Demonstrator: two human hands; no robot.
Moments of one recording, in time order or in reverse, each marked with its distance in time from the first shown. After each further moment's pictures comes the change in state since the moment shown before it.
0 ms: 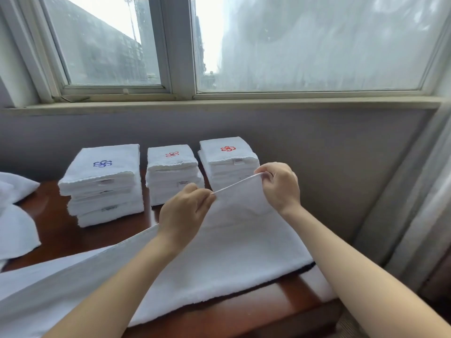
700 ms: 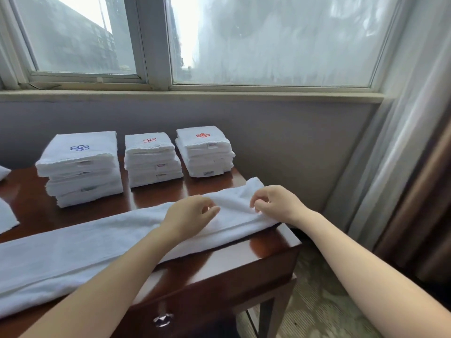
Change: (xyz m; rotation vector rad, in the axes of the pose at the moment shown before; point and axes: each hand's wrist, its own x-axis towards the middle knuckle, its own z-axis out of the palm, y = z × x) left_hand -0.041 0.042 0.021 0.007 -0.496 -0.018; right_hand -0.080 0.013 -0.099 -0.219 -0.657 0.080
